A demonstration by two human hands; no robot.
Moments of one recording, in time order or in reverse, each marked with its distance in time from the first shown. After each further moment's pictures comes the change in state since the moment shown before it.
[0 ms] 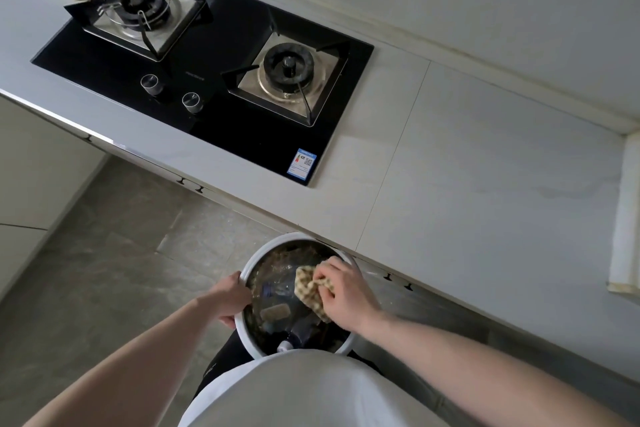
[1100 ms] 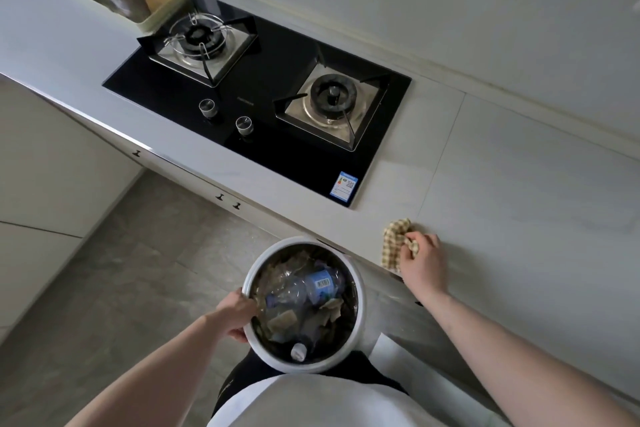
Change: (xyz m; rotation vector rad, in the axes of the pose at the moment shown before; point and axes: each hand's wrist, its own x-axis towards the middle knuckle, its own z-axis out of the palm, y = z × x) left_hand -0.012 -0.050 -0.051 -0.253 0.082 -0.069; right_hand 0.061 0.030 -0.047 -0.063 0.521 0.424
